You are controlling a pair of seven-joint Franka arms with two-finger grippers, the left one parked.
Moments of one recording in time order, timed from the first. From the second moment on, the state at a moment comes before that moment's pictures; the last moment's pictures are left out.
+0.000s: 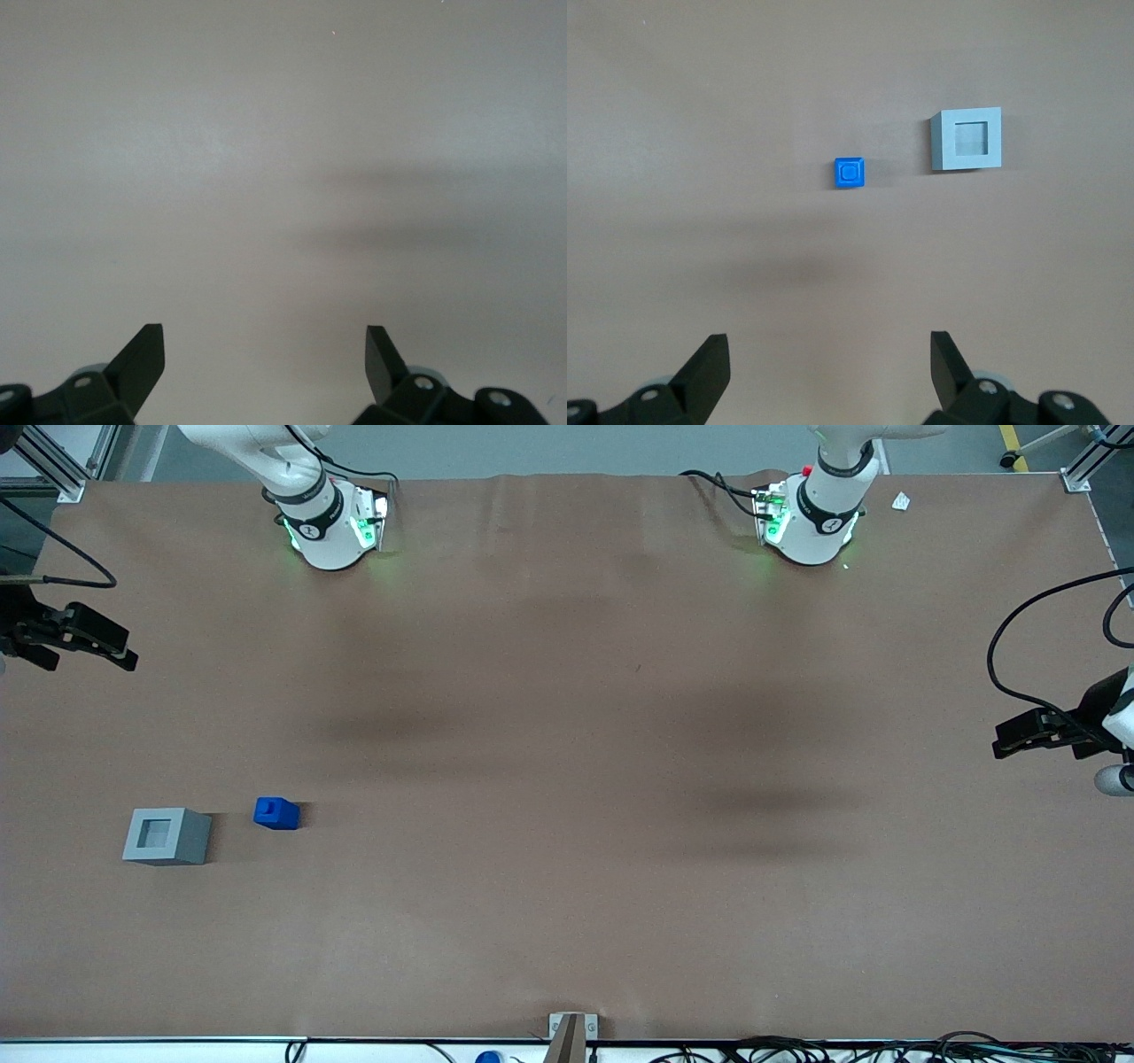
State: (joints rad) arm 0.09 -0.01 -0.12 -1.55 0.02 1.54 -0.01
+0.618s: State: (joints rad) arm 0.06 -0.01 -0.12 -1.51 0.02 1.54 -0.01
